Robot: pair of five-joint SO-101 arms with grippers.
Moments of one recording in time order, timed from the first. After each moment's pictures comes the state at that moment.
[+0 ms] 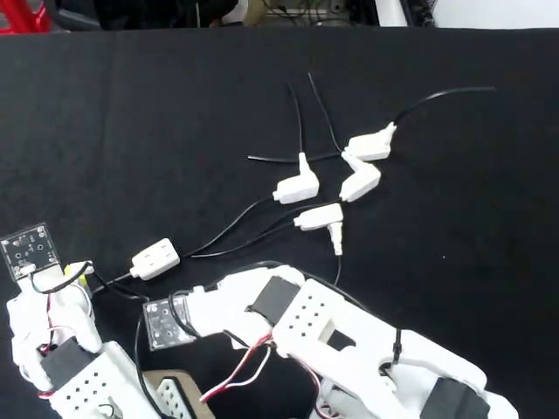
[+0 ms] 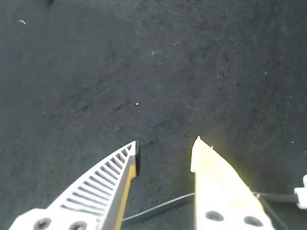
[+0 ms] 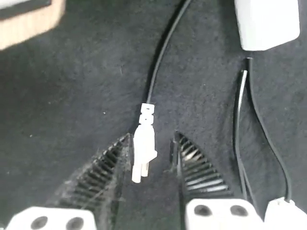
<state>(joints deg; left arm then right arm) -47.6 -104.2 94.0 58.9 -18.7 -56.2 -33.7 57.5 58.1 47.8</state>
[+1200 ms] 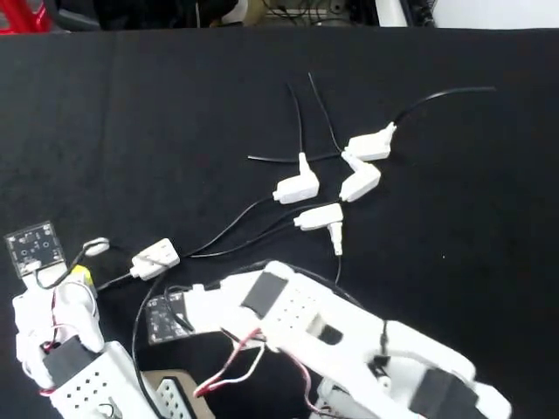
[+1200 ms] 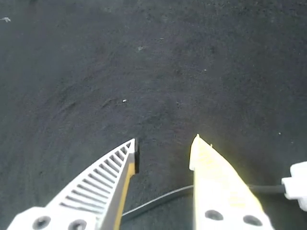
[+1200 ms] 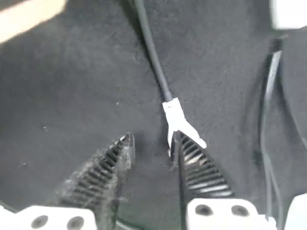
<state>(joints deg) -45.1 -104.2 95.0 58.9 -19.1 -56.4 -31.3 57.2 60.8 46.8</state>
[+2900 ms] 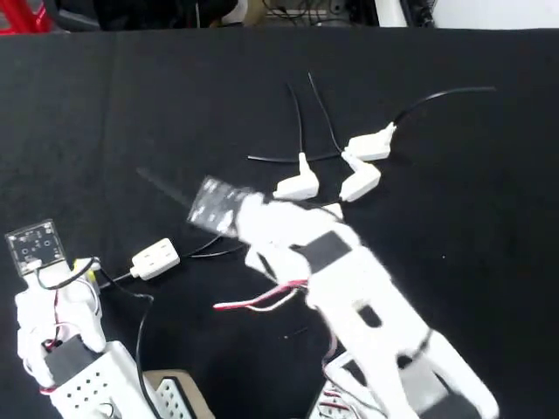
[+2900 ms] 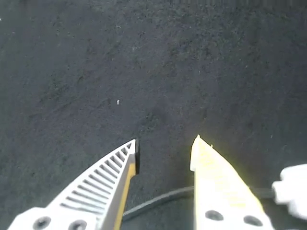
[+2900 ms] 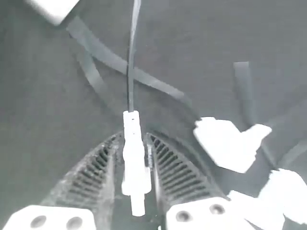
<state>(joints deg) -43.5 -104.2 94.6 58.6 -16.0 -32.0 -37.8 53.2 48.4 34.6</state>
